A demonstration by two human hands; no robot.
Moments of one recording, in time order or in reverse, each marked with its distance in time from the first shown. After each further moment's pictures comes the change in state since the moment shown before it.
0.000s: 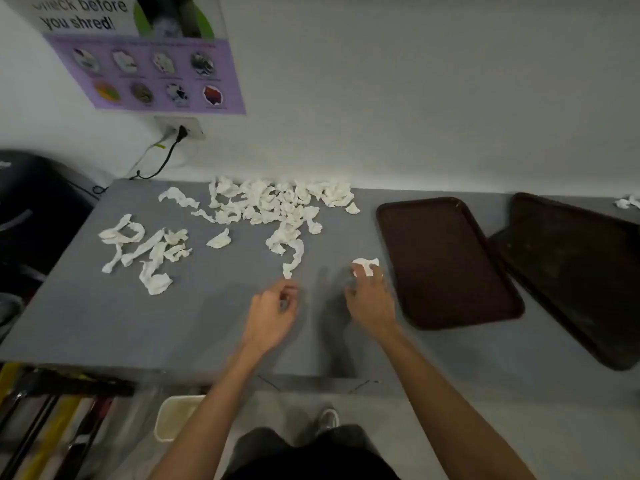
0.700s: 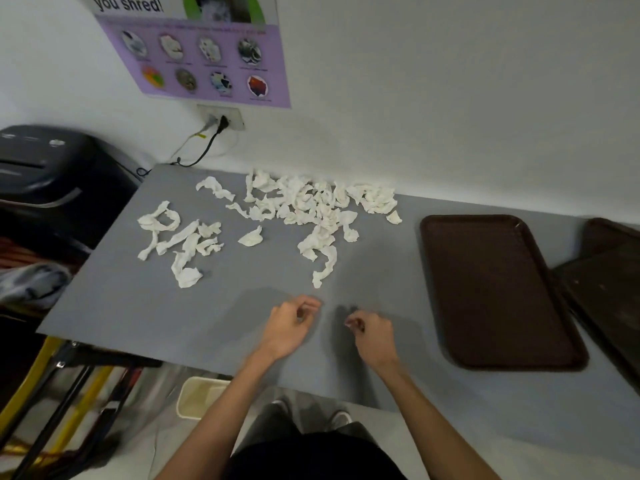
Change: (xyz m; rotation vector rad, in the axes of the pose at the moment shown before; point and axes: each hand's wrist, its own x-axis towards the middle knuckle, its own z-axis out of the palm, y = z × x) left_hand 0.034 -0.049 0.005 -0.043 -0.139 -0.172; right_hand -0.001 -0.019 0.065 0.256 -0.218 -0.029
